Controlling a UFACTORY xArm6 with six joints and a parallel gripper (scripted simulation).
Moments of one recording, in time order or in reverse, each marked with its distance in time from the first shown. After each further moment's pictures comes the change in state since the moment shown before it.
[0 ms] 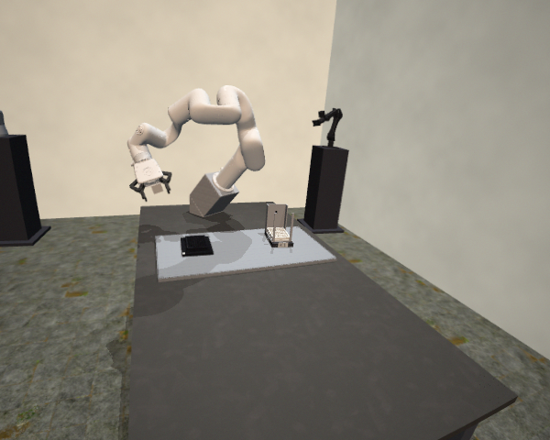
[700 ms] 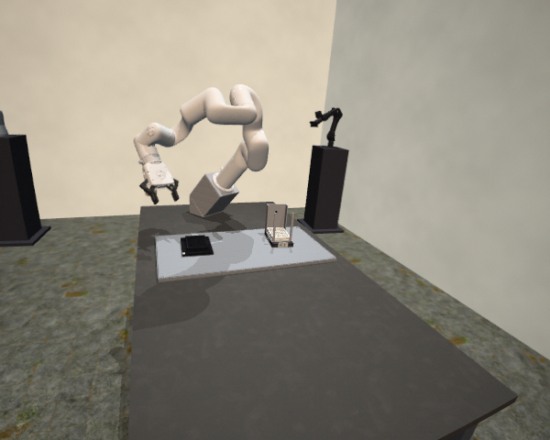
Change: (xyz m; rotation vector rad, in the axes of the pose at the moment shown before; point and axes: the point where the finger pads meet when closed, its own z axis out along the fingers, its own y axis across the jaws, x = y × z) arm 0.003 0.026 0.035 -0.057 0.202 -0.536
